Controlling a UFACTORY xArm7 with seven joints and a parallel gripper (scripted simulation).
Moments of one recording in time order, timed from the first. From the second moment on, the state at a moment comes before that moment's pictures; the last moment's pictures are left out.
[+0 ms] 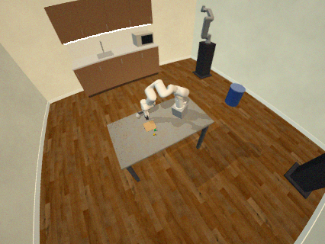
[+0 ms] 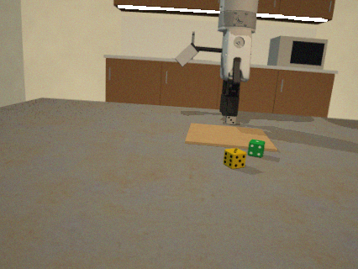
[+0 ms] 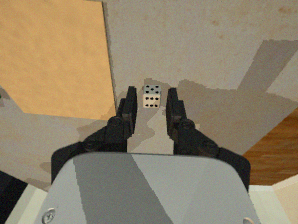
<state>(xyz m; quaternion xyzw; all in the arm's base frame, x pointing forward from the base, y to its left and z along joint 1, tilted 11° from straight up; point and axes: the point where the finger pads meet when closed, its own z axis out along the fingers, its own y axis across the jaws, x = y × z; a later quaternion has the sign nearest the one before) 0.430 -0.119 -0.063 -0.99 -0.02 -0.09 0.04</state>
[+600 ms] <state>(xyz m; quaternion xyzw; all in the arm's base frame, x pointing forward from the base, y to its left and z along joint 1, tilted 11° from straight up) 0.433 -0.118 -0.080 -0.99 -0.02 -0.09 0.04</state>
